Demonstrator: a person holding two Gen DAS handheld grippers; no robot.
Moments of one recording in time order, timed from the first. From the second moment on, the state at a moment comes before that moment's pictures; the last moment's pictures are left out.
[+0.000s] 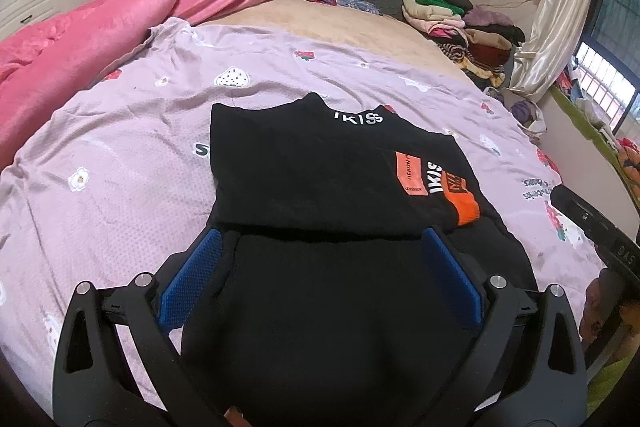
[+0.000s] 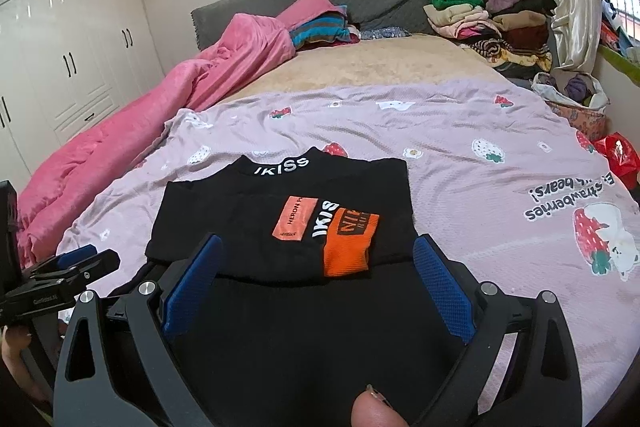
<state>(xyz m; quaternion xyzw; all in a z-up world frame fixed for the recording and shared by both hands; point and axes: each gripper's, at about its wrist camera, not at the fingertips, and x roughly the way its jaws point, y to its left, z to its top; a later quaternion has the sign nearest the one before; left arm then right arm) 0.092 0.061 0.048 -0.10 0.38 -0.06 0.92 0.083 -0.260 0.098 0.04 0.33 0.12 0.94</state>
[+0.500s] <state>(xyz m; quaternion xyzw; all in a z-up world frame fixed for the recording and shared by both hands) 0.065 0.057 0.049 -0.10 0.38 -0.06 0.92 0.055 -0.274 0.103 0.04 0.32 0.13 0.94</state>
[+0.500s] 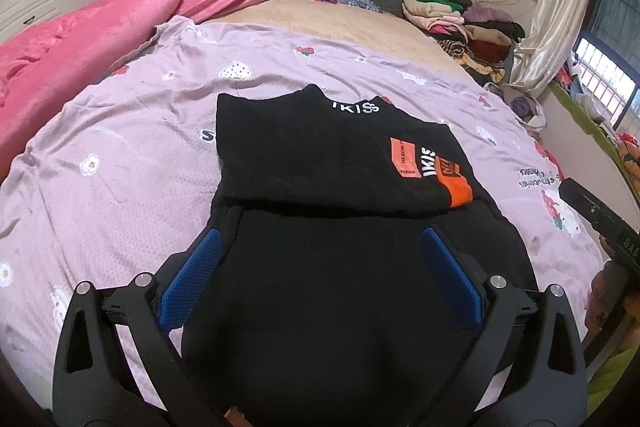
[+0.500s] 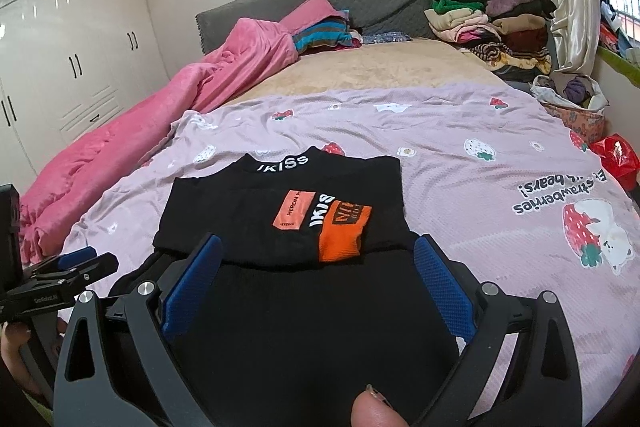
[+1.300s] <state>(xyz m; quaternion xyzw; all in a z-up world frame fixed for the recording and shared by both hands) 0.024 0.062 0.037 -0.08 0.41 -0.03 0.91 0.020 -0.304 0.099 0.03 0.32 0.12 0.94</state>
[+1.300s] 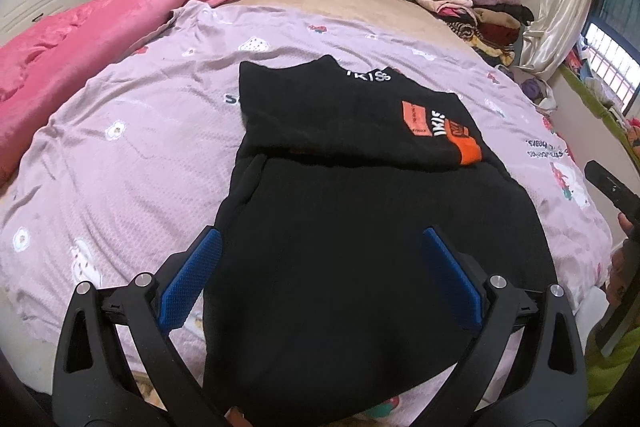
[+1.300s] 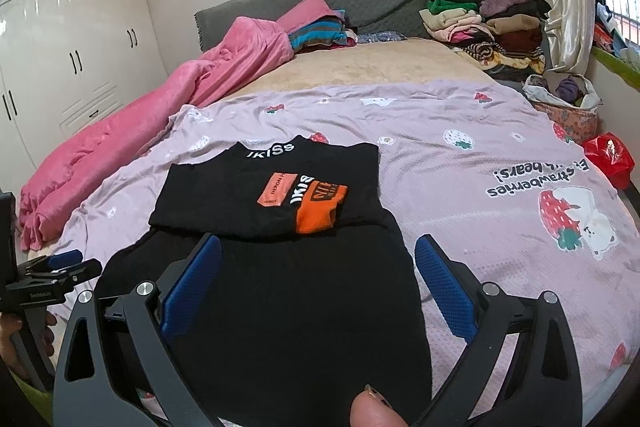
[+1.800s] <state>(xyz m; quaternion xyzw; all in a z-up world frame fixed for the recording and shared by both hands) 0.007 0.076 0.023 -0.08 0.43 -0.01 0.90 0.008 -0.324 0.083 0.02 0.34 0.12 0.93</state>
